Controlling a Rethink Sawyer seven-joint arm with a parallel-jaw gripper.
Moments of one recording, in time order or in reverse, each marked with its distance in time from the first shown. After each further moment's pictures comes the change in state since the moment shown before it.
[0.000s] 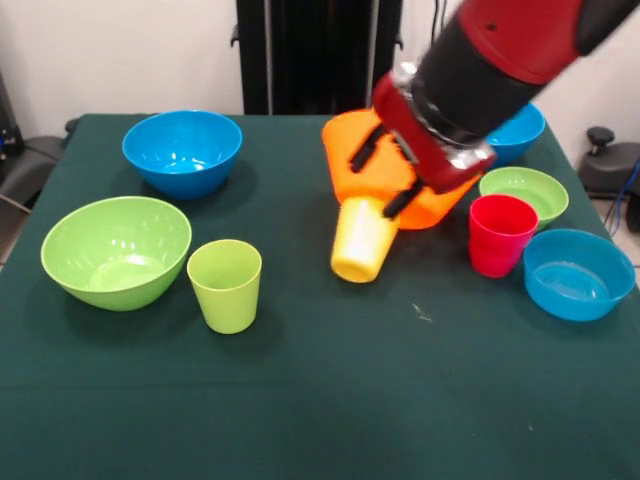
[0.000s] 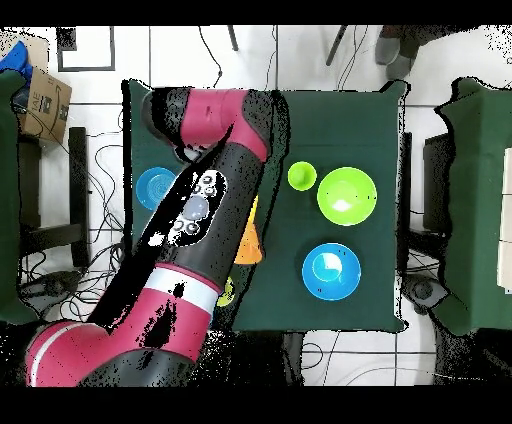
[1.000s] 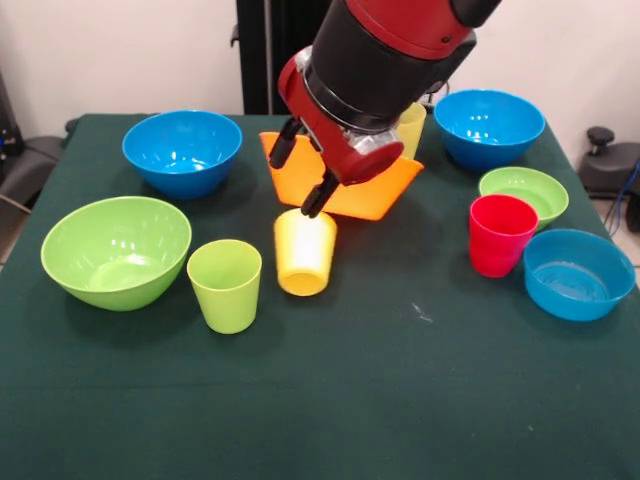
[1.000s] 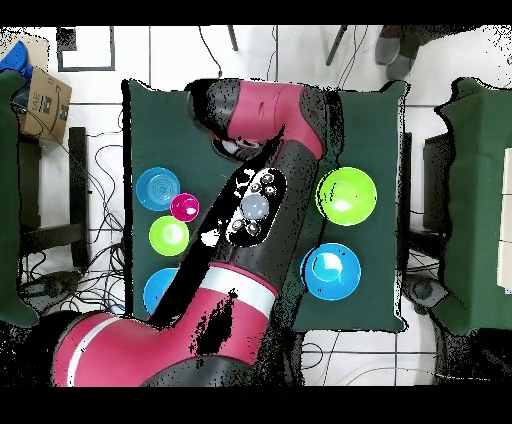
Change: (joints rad) arm -0.108 -0.070 0.087 0.010 -0.097 -0.042 -0.006
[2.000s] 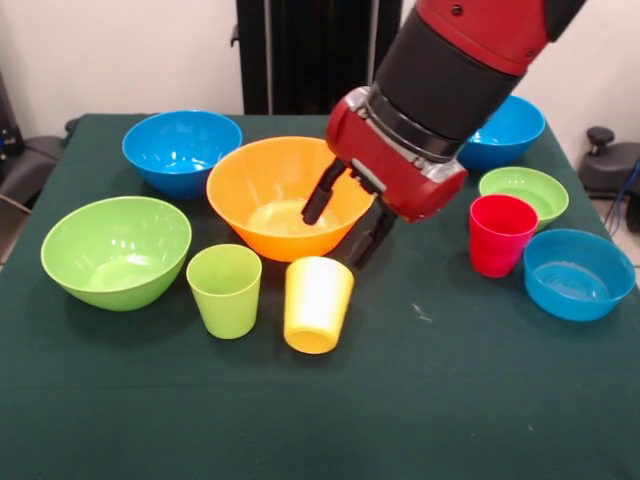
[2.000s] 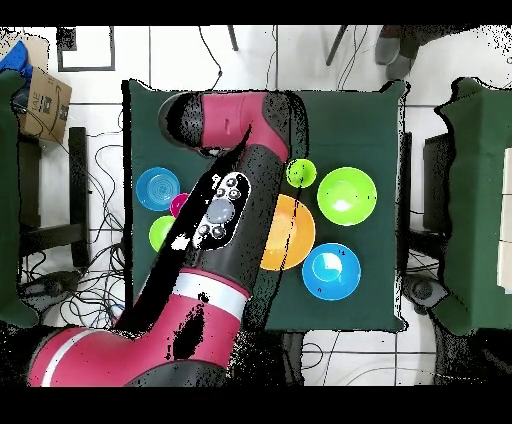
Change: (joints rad) arm 0.068 -0.014 0.036 0.037 -0.080 -0.279 0.000
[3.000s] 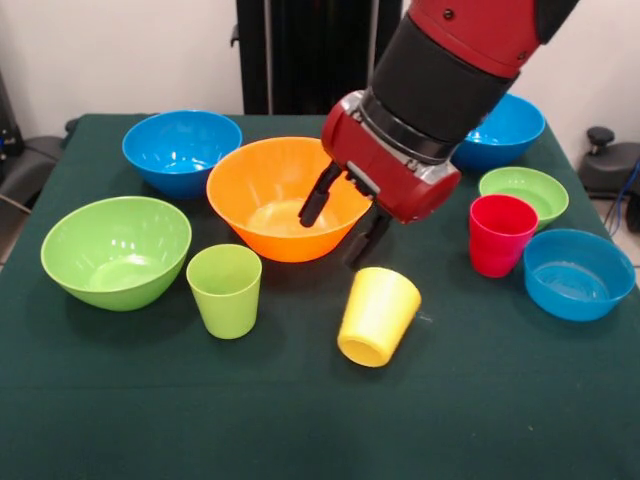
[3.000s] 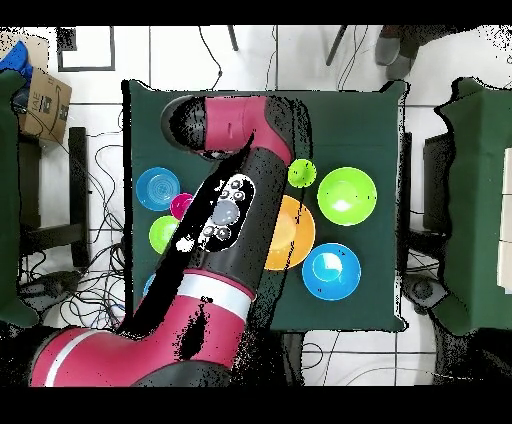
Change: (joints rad) arm -0.014 -0.011 0.018 0.028 -0.003 -0.023 0.000
